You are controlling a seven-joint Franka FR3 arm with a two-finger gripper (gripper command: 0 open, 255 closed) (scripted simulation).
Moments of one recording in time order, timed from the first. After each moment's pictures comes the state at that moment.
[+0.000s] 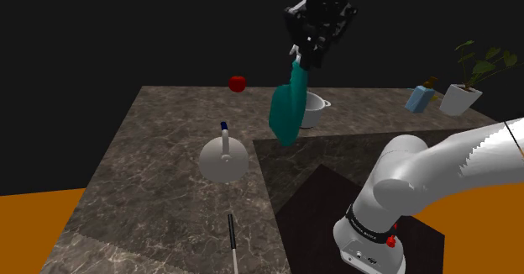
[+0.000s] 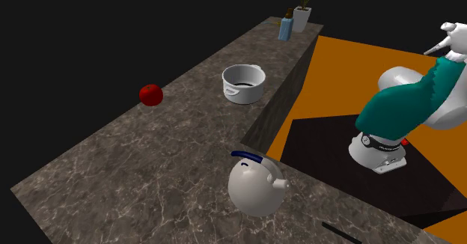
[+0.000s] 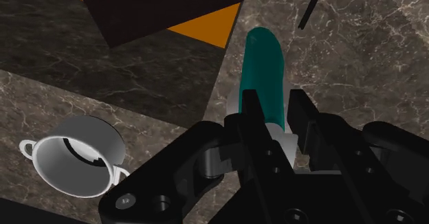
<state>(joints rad) 0.05 -0.73 0.36 -1.88 0.12 1.19 0.71</state>
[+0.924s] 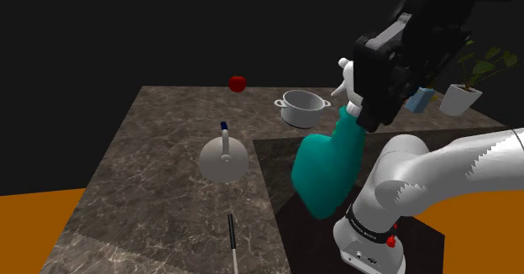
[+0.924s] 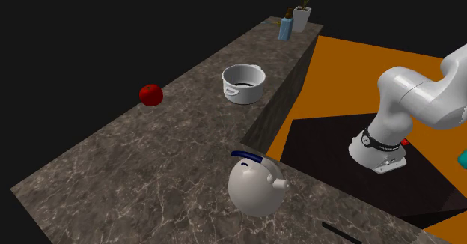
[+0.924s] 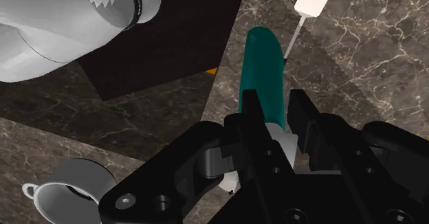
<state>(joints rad) 0.09 -0.83 0.59 -1.77 0.36 1.04 1.03</state>
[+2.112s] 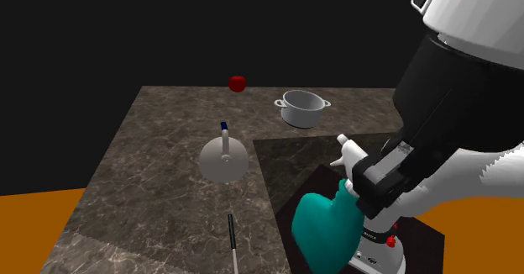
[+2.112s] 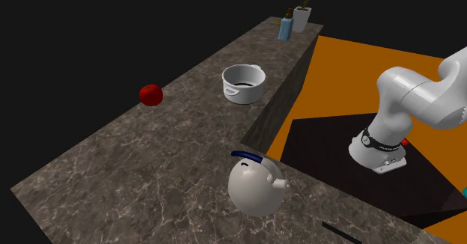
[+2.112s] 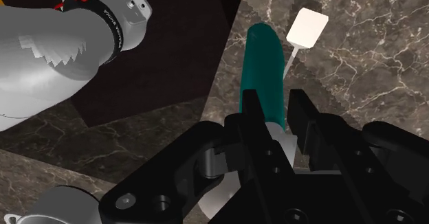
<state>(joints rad) 0.13 -0.96 0.69 -1.98 0.48 1.16 1.10</state>
